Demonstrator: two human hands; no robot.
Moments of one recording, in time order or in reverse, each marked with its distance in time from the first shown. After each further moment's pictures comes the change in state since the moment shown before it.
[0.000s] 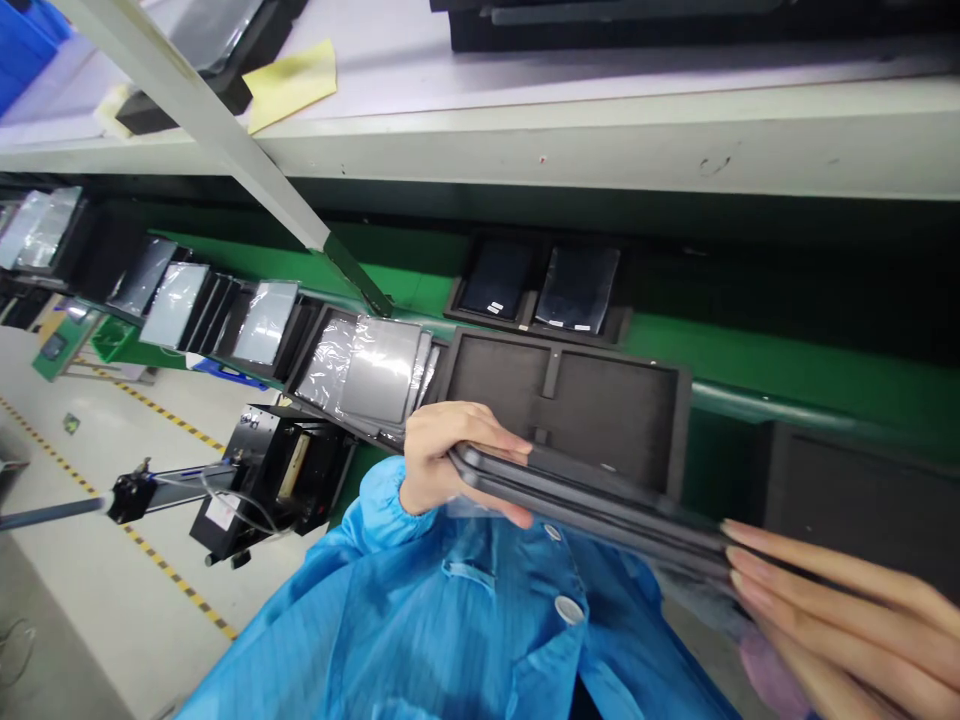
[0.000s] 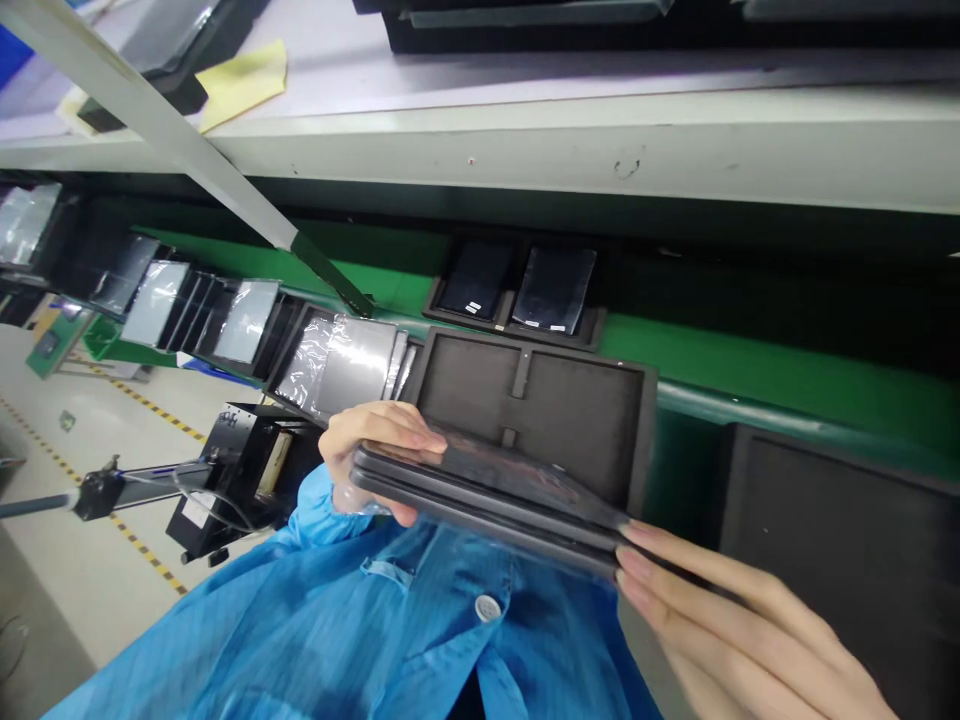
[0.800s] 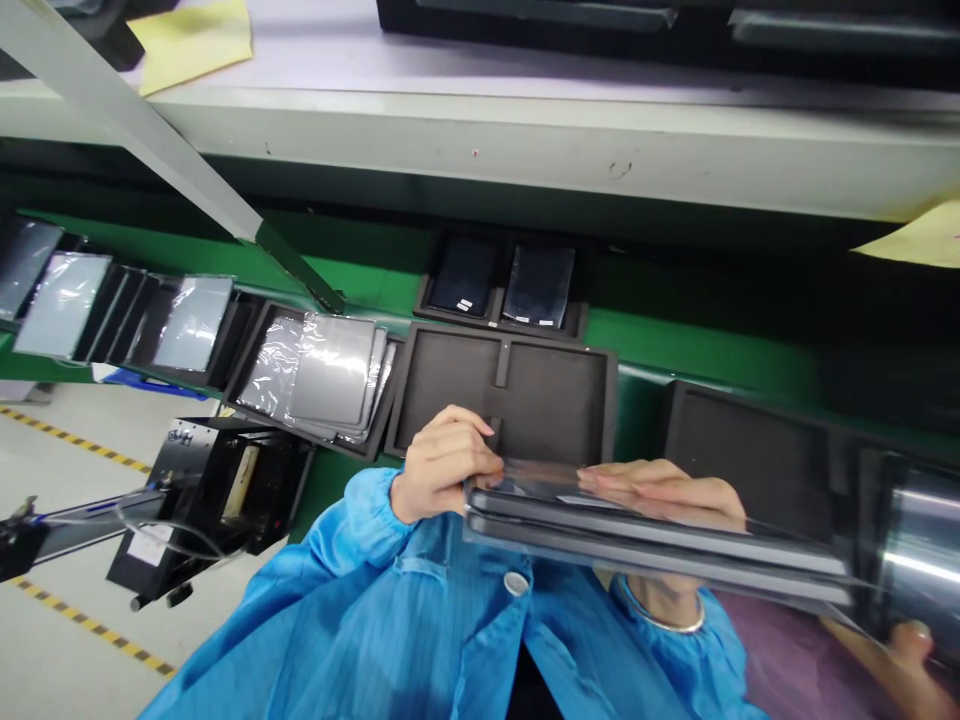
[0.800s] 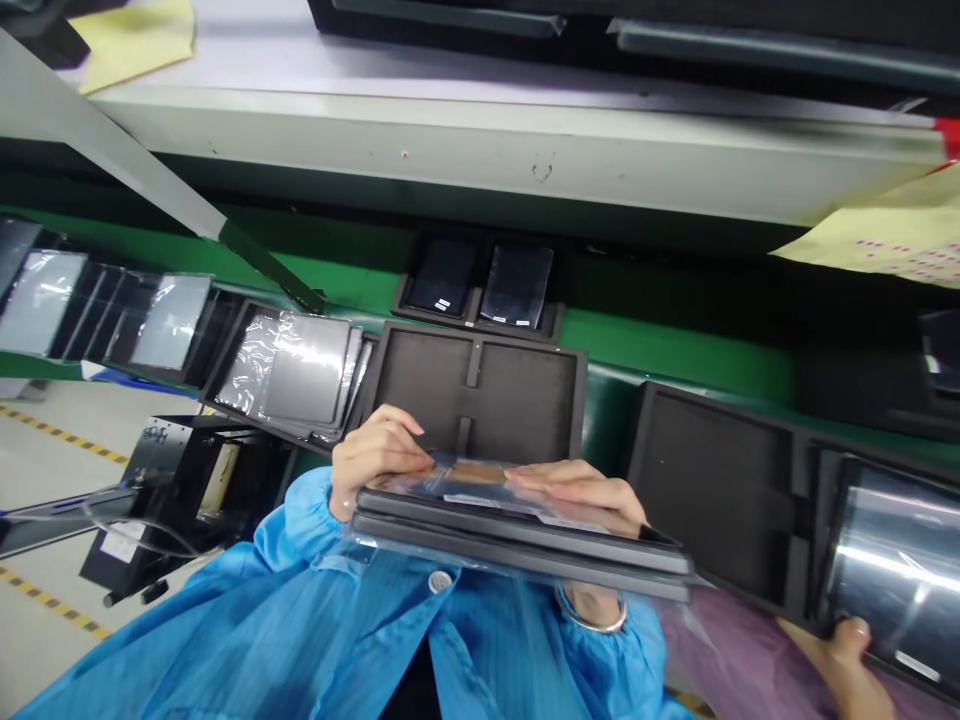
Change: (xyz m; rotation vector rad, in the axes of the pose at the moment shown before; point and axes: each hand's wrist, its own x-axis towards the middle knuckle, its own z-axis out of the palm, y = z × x) left_hand -0.029 -0.017 0.035 -0.011 -0.123 0.087; right_hand 0.019 0.002 0.070 0.730 0.433 0.217
